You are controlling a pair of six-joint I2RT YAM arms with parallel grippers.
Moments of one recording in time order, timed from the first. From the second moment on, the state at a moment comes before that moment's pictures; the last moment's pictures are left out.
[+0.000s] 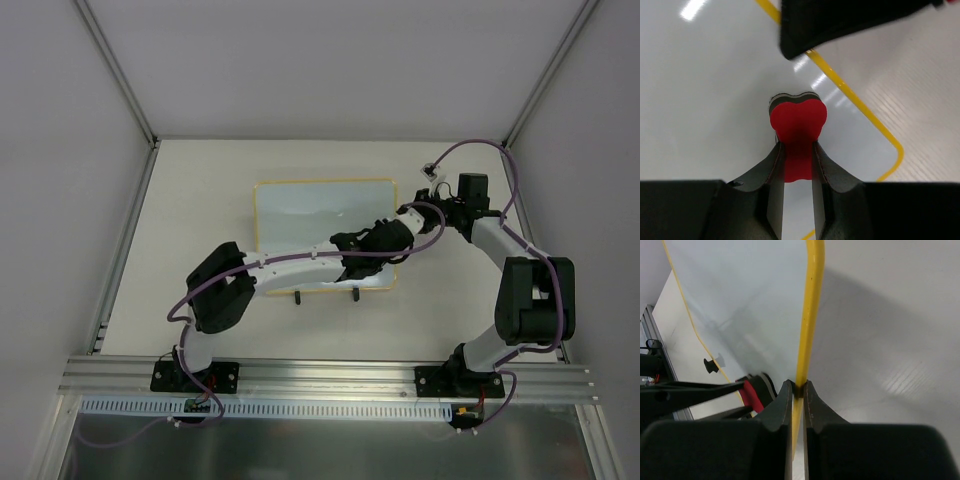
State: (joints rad) left arm -1.10 1.98 1.57 -0.36 -0.52 -0.07; right arm 0.02 1.57 0.96 -0.15 -0.93 -0.03
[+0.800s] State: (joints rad) left arm -1.06 1.89 1.41 -0.39 -0.39 -0.15; right arm 0.03 1.56 0.96 -0.15 -0.90 -0.03
